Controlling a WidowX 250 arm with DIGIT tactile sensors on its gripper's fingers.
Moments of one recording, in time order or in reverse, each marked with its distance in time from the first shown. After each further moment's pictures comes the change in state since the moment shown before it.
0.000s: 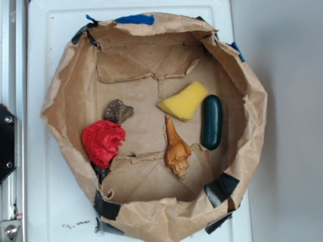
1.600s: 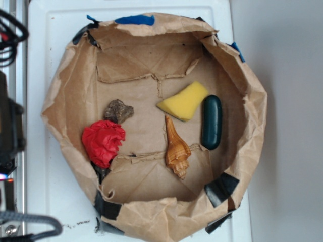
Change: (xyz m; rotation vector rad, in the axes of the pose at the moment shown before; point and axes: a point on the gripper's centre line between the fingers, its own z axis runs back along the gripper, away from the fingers) arm 0.020 -0.010 -0.027 0.030 0.085 -0.004
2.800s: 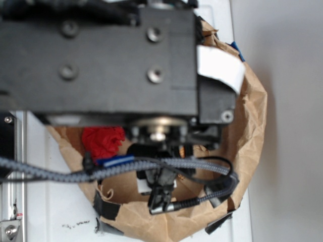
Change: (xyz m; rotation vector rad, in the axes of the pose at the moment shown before) arm 0.109 0.003 -0.047 -0.008 -0.018 0.025
